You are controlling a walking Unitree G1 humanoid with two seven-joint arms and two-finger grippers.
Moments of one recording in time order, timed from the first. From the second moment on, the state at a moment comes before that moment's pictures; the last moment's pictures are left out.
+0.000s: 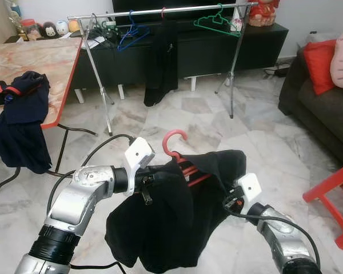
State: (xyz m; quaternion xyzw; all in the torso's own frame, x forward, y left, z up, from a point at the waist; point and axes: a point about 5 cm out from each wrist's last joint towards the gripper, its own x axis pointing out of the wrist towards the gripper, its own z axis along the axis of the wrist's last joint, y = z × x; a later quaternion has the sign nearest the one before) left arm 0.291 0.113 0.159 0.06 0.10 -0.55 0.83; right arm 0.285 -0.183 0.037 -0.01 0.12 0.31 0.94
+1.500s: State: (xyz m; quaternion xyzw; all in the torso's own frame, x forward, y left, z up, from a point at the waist) left arm 0.280 0.184 0.131 0.25 0.20 -0.55 0.77; right arm 0.281 -0.184 0.027 -0.05 0.16 0.32 0.93
